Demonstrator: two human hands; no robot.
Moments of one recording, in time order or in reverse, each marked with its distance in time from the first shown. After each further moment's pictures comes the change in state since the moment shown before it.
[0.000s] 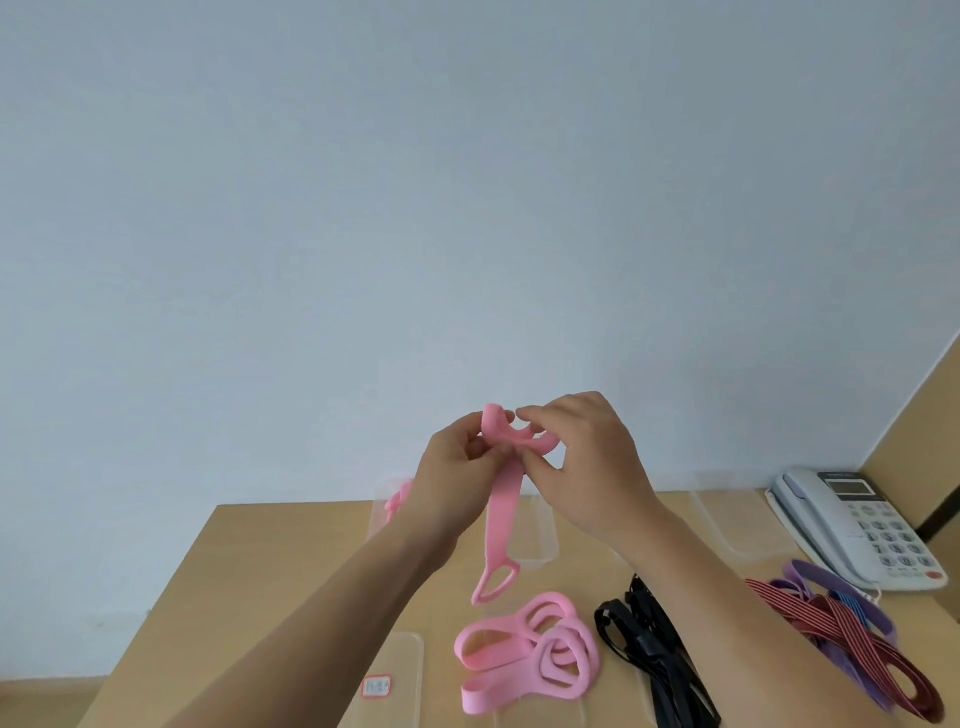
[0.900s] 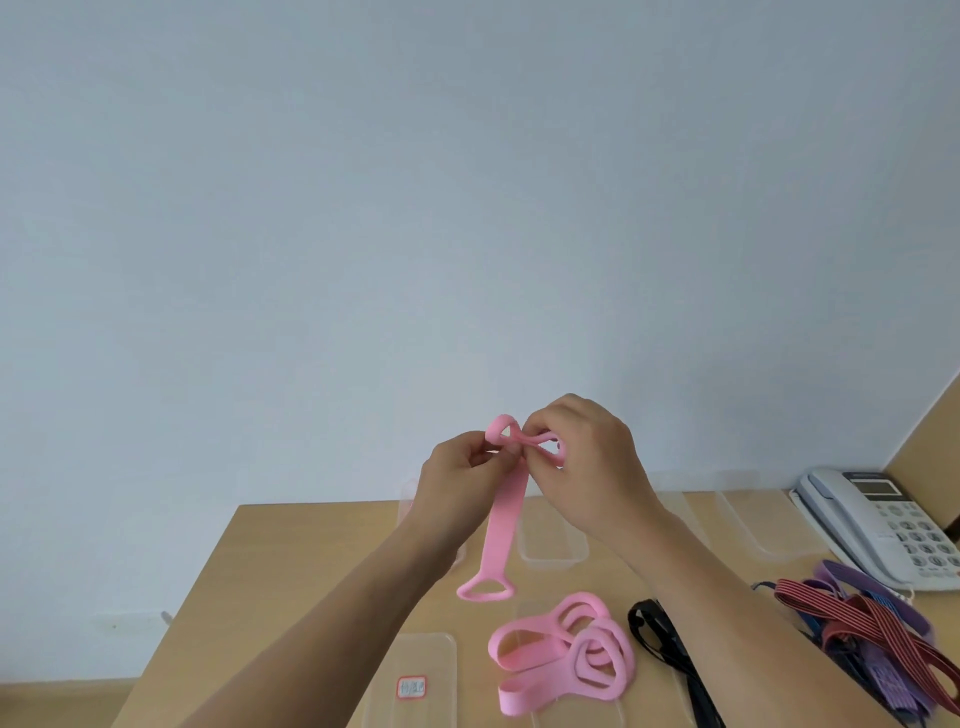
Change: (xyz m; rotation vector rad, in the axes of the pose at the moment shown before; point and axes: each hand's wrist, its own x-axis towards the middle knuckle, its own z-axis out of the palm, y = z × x) left_hand -0.009 -0.013 -0.042 0.015 0.007 -0.041; right_hand 0.009 -0.034 0.033 0.026 -0.002 0.018
